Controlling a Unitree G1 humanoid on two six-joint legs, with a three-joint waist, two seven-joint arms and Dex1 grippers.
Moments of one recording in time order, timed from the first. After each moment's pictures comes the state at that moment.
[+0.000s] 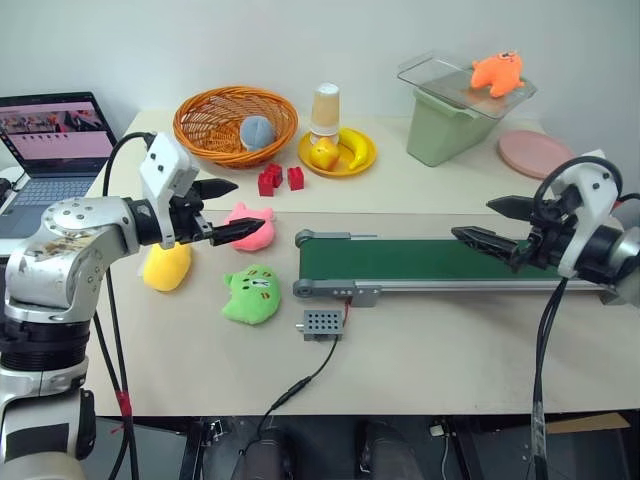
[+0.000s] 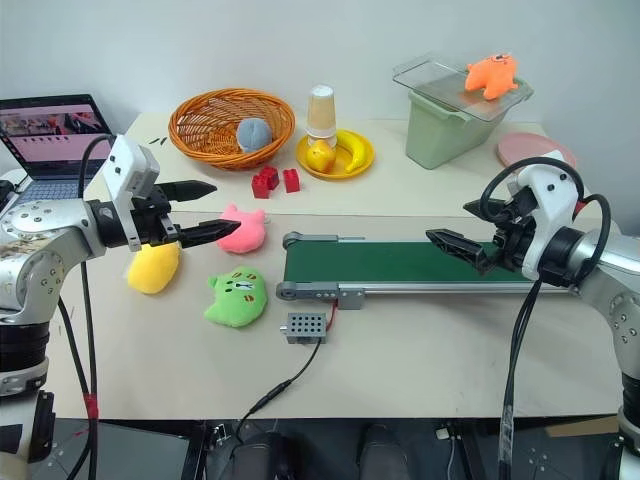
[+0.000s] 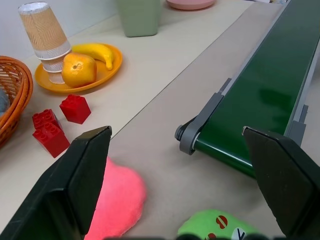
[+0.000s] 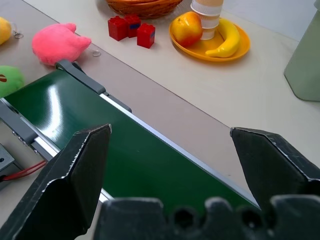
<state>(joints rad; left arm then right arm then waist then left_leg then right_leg) -0.63 0.83 0.10 -0.14 -0.51 0.72 -0.91 -0.38 -0.95 -0.33 -0.37 0.69 0.89 0.68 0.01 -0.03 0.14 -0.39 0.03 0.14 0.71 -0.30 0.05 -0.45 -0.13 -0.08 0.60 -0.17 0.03</state>
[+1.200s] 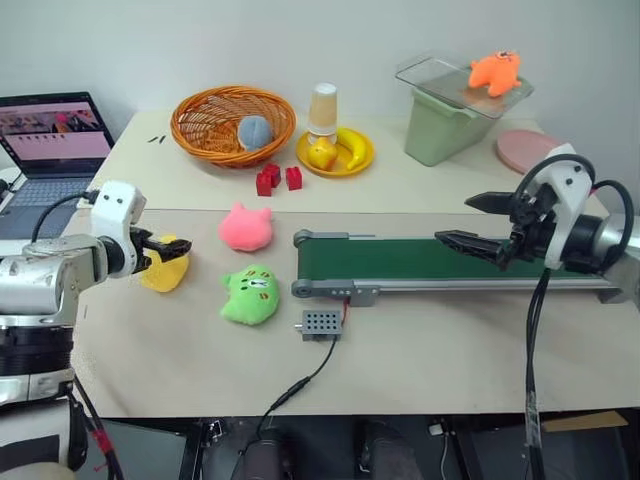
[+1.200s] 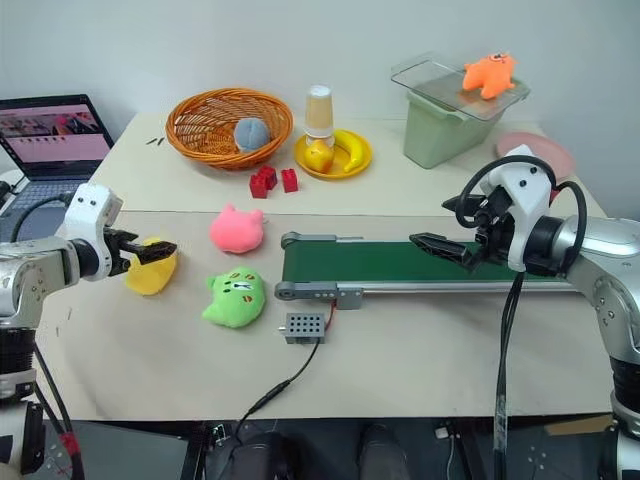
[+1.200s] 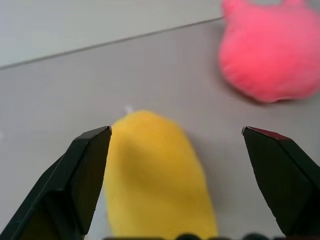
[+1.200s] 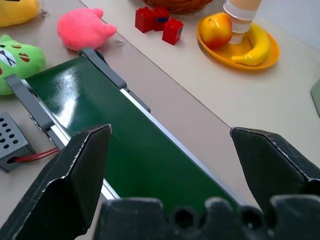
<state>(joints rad) -0.59 0.82 0.17 0.13 -0.34 1.05 -0.52 -0.46 -0.98 -0.21 -0.34 0.60 0.84 0.80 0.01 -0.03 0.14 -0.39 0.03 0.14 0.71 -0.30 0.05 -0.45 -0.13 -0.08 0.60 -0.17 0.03</state>
